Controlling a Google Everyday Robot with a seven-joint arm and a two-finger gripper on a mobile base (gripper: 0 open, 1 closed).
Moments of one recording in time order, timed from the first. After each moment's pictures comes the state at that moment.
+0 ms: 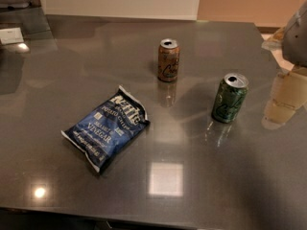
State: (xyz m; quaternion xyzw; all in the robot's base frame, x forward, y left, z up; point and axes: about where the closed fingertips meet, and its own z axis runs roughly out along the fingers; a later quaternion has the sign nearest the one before) arm 0.438 -0.216 0.978 -0.60 0.78 -0.04 0.16
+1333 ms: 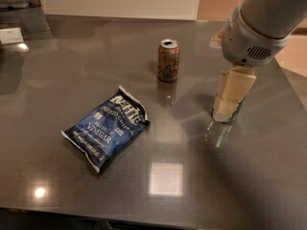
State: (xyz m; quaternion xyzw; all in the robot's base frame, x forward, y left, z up) arm 0.474 -0.137 0.959 -0.67 0.73 -0.03 0.17
